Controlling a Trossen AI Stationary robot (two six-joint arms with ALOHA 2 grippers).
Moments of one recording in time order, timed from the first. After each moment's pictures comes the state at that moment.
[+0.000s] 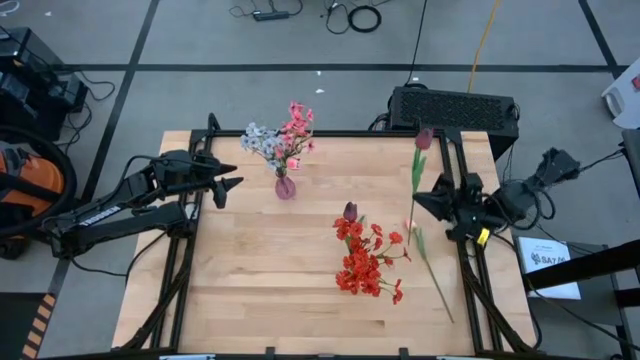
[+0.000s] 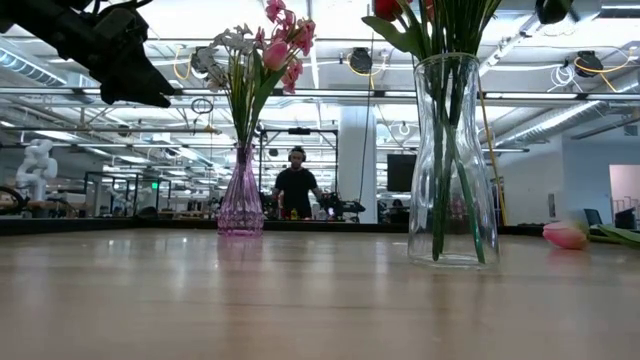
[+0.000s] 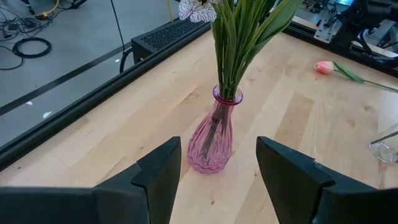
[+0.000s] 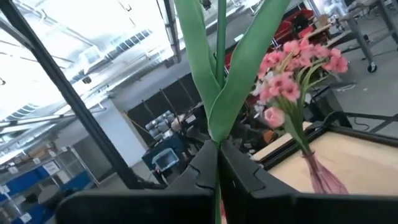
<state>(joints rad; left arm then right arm) 0.48 0.45 0.55 -0.57 0.03 -0.15 0.59 0.56 0.55 0.28 0.76 0.43</state>
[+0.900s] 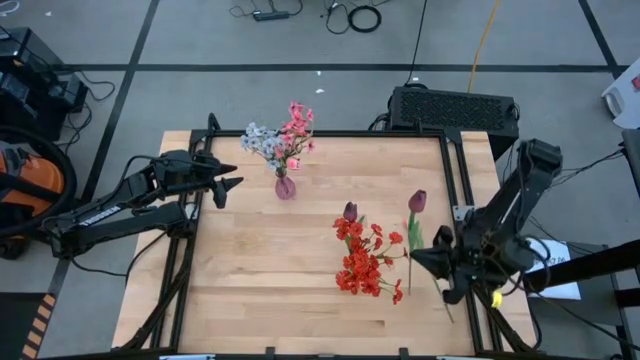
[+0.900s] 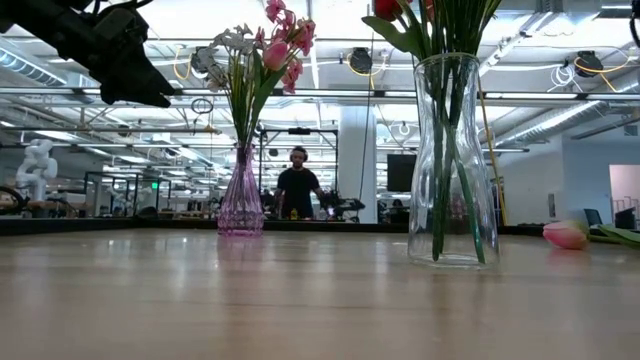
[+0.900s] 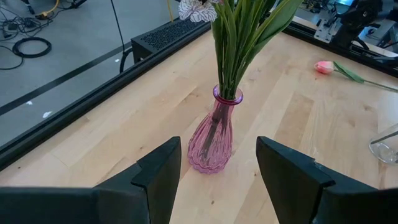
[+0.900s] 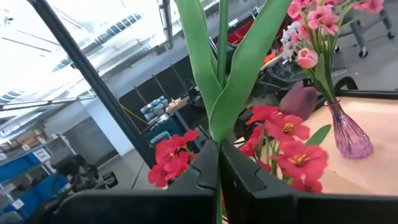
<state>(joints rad) 0.48 0.45 0.55 -0.57 0.03 -0.15 1.08 1.09 0.55 0.95 1.27 0.24</state>
